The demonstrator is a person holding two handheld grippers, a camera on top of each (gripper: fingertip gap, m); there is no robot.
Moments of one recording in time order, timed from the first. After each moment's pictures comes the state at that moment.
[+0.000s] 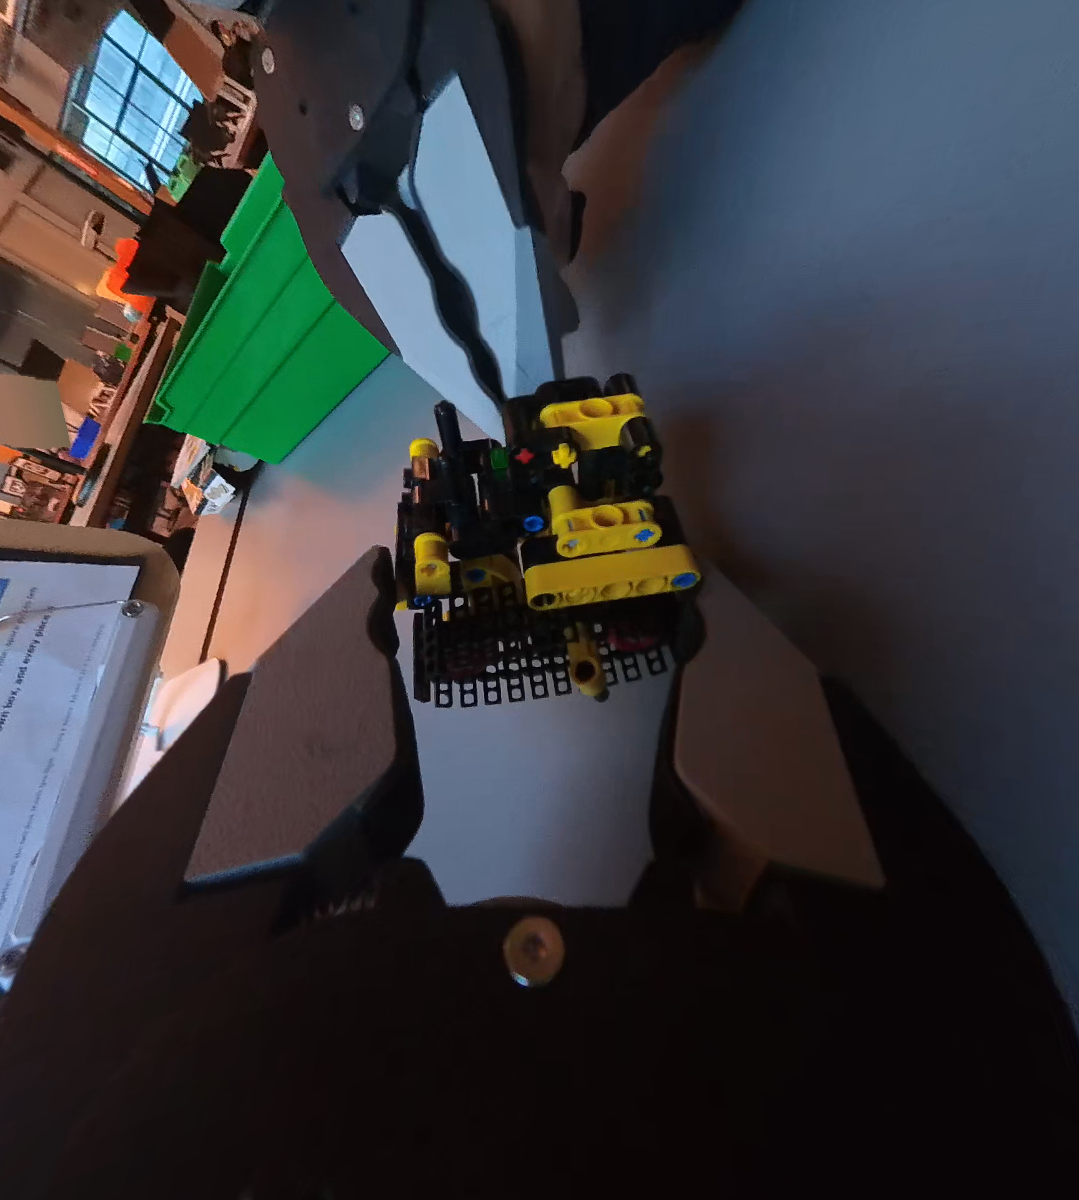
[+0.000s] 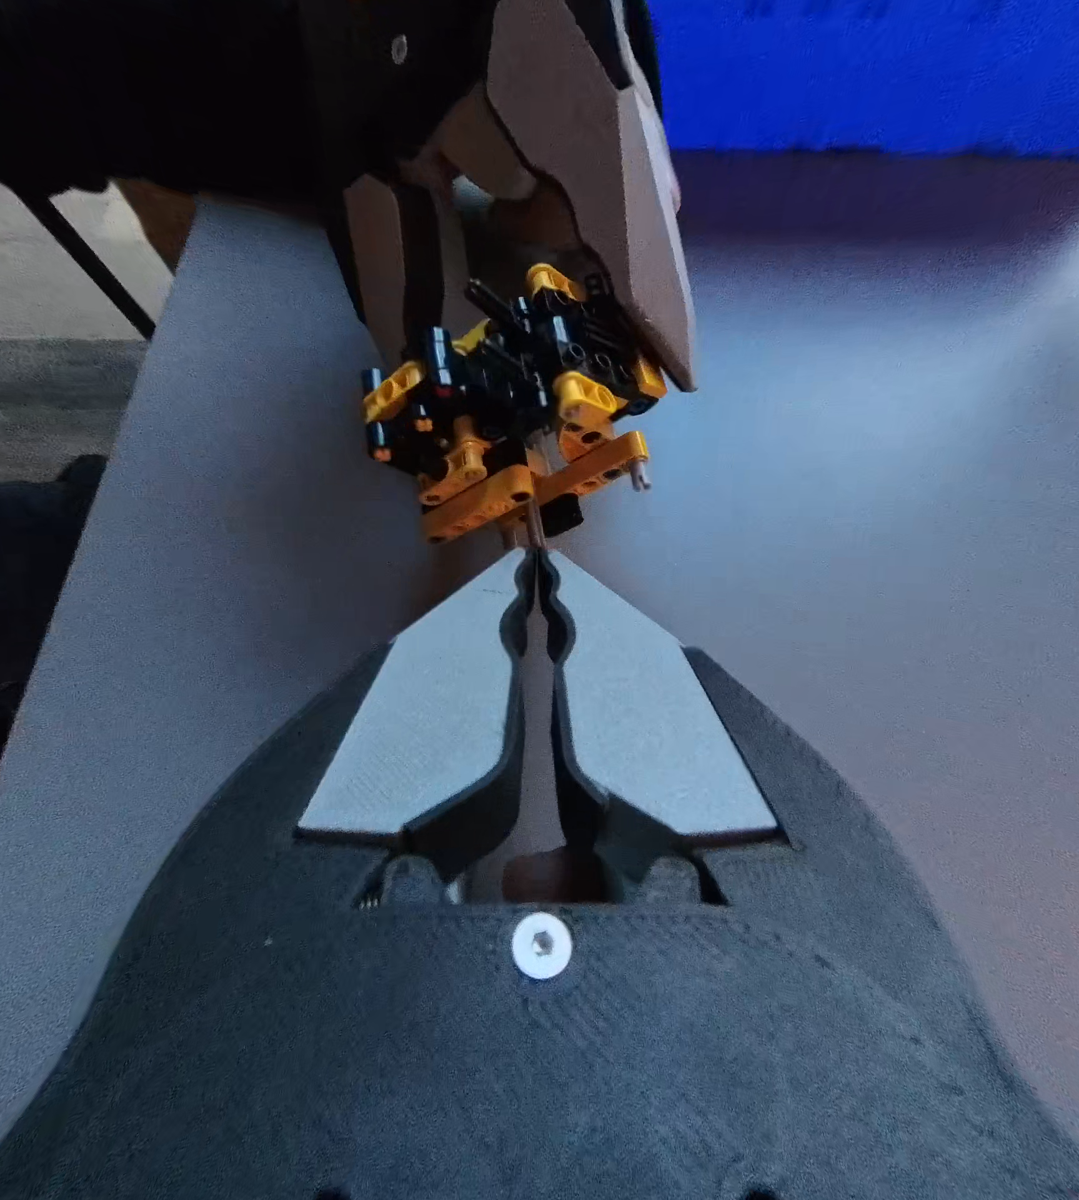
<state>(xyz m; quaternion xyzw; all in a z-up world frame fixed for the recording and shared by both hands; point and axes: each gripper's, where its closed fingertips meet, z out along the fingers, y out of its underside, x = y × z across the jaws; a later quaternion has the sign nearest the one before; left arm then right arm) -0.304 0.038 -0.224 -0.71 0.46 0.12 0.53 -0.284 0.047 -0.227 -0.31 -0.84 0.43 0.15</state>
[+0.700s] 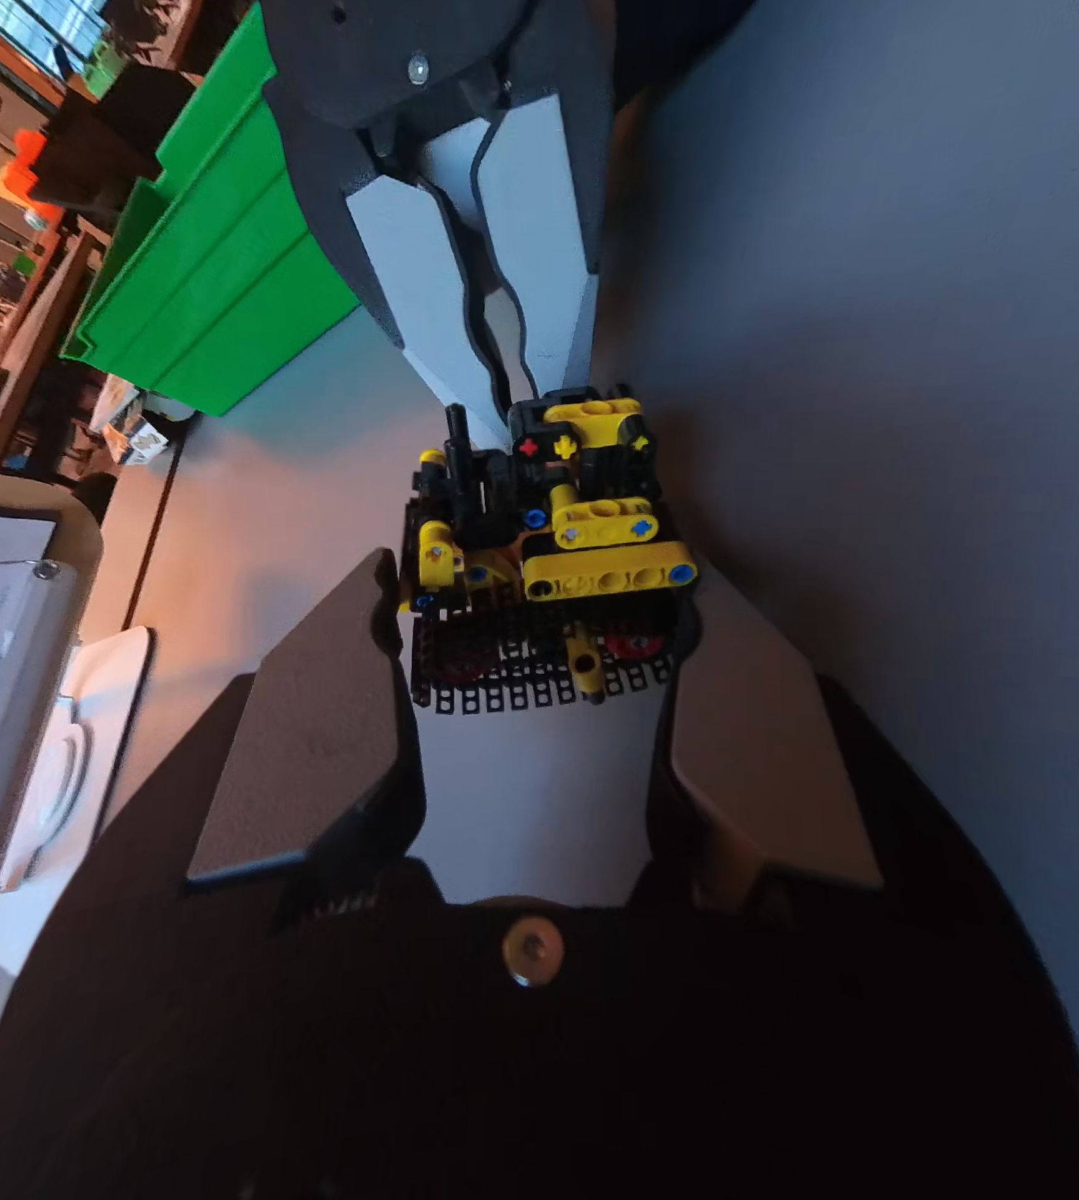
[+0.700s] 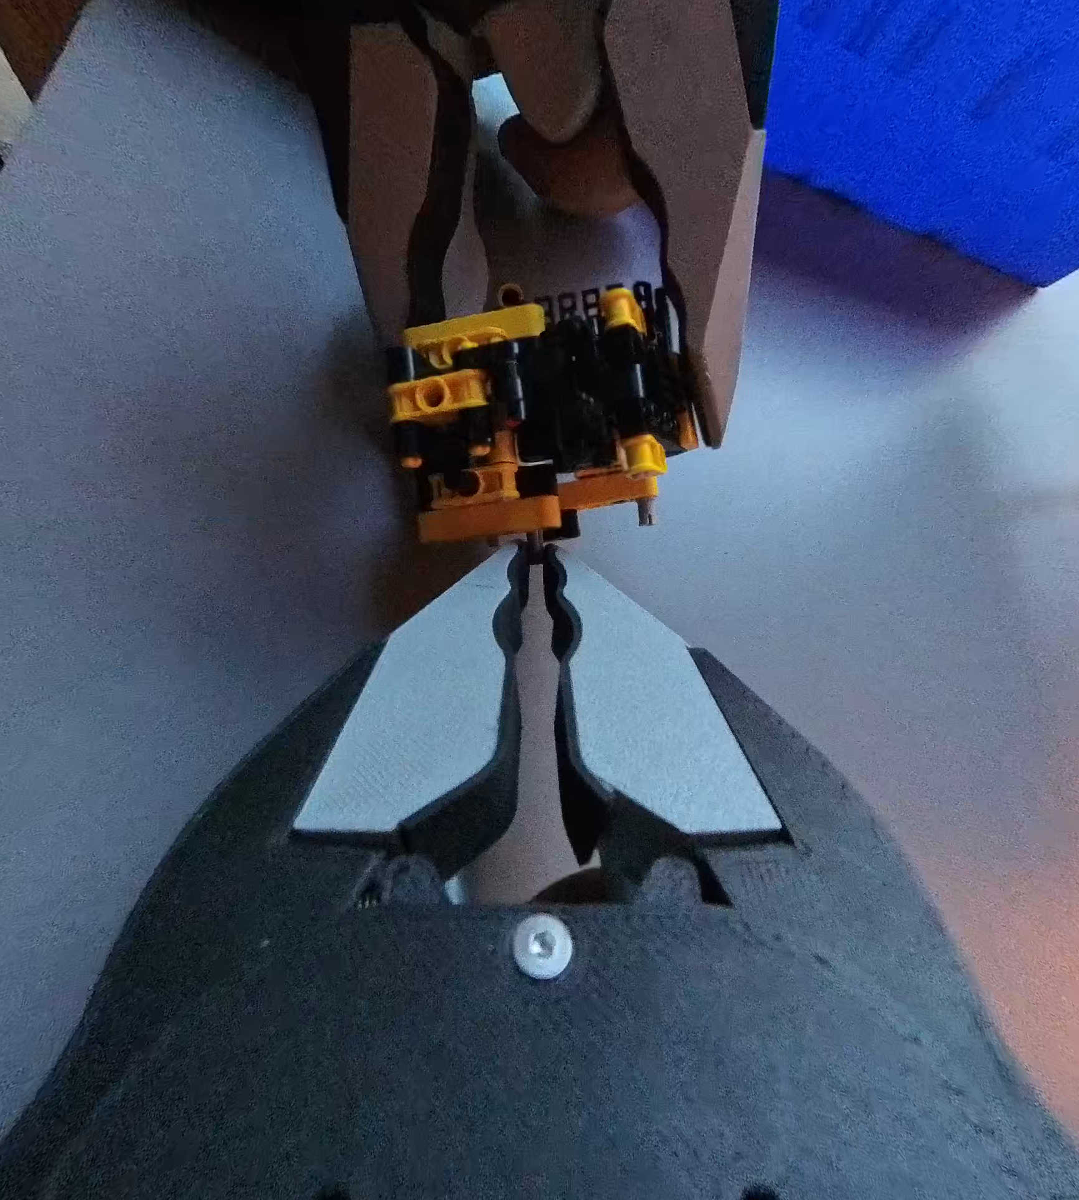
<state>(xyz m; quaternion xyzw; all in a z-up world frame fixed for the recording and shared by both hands) -0.302 0.039 -0.230 -0.75 0.44 0.08 0.50 -0.293 0.047 -0.242 -0.22 -0.87 0.35 0.25</state>
